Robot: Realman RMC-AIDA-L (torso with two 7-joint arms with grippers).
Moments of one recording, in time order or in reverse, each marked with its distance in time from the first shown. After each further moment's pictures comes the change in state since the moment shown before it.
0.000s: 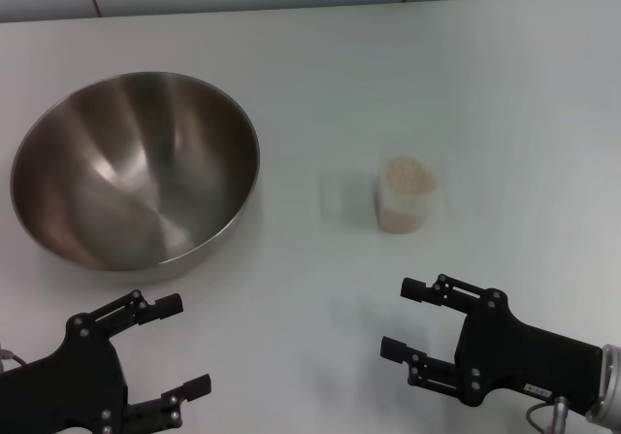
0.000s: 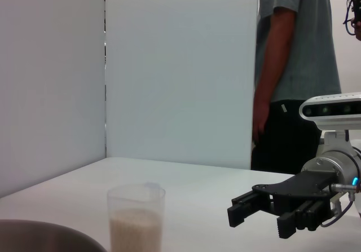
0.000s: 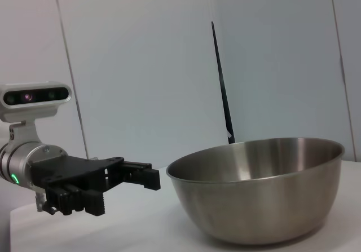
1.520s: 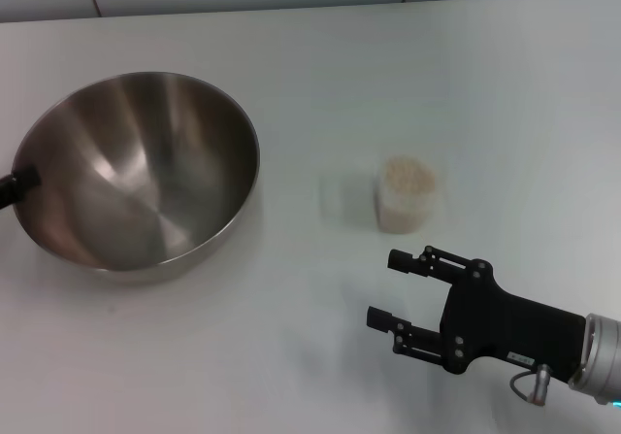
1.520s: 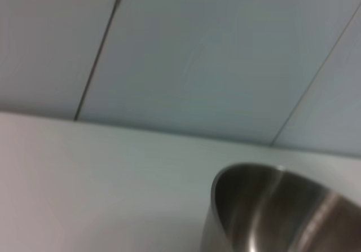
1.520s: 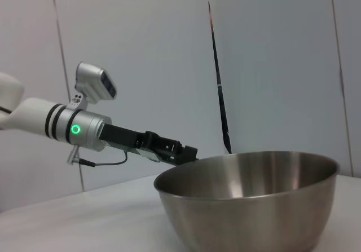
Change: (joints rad) left arm -0.102 -0.022 -0.431 0.337 0.211 -0.348 -0.902; right arm 0.060 0.003 0.029 0.005 0.005 0.030 -0.001
